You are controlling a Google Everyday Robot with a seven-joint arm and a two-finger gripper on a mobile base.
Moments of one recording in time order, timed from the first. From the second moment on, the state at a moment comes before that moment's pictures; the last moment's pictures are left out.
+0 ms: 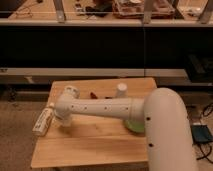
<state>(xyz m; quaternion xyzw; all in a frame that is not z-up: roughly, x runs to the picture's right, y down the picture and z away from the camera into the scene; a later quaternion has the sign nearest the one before) -0.268 0.154 0.832 0.15 -0.28 -0.92 0.22</state>
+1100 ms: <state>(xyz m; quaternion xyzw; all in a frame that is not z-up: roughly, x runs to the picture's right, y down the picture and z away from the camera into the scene) -0.278 0.129 0.913 0.10 -0.33 -0.90 0.25</state>
